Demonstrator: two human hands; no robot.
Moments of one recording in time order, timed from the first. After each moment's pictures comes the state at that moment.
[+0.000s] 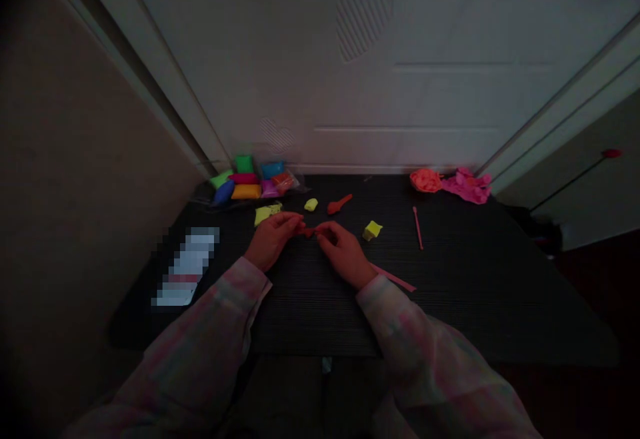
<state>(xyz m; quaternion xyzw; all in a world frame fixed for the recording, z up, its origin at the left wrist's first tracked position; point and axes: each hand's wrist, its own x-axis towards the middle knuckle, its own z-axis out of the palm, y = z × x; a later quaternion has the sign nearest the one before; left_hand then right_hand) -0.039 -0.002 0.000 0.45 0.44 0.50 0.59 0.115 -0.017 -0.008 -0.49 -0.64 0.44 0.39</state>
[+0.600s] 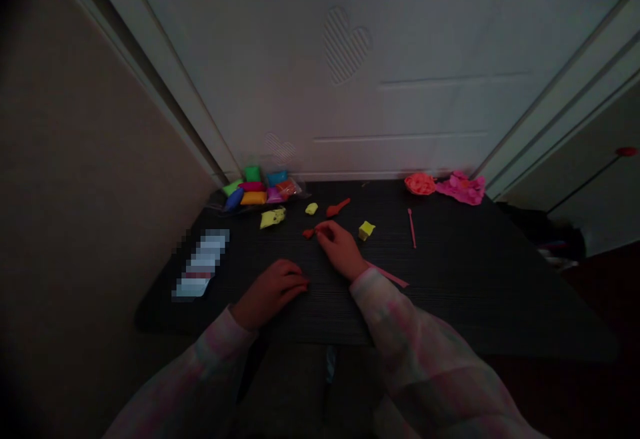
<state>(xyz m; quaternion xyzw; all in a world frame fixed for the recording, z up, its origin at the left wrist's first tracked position) -0.053 -0.087 0.006 0.87 0.42 0.20 0.17 0.113 -0.013 -0.009 -0.51 -0.63 0.42 0.41</state>
